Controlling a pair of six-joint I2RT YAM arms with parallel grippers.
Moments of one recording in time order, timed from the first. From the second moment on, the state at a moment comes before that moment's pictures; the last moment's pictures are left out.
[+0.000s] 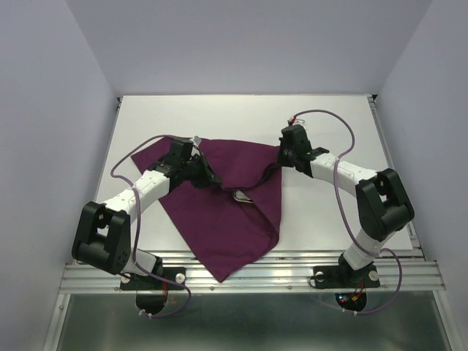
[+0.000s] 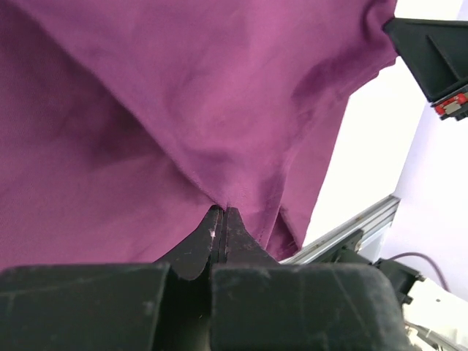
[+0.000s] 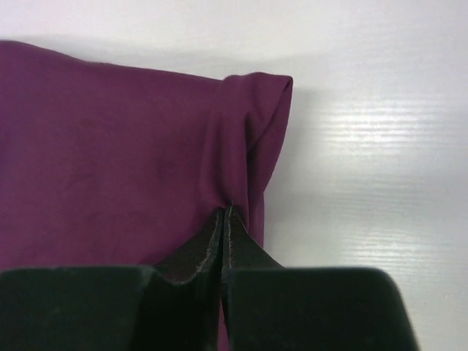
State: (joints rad) left arm -0.38 1.40 0.88 -0.29 0.38 -0.78; right arm 0.46 1.69 1.12 -0.15 0.22 0.50
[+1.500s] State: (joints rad) left arm -0.38 1.52 0.73 -0.17 0.43 -0.78; right arm 0.46 1.66 0.98 -0.10 0.14 0.55
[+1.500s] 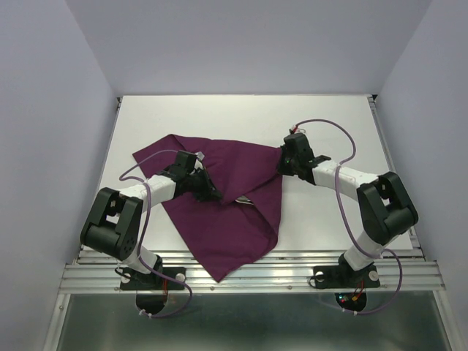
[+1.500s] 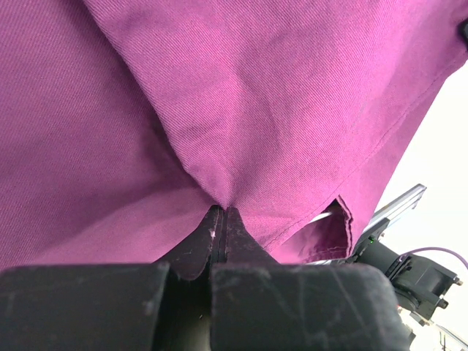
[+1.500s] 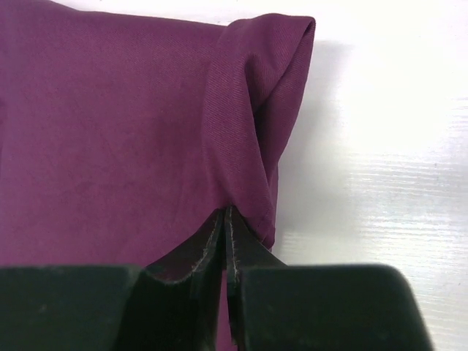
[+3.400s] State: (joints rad) left arm -0.38 1.51 0.73 -0.16 0.43 -0.78; right arm 0.37 1.64 1.02 -0.10 0.07 0.62
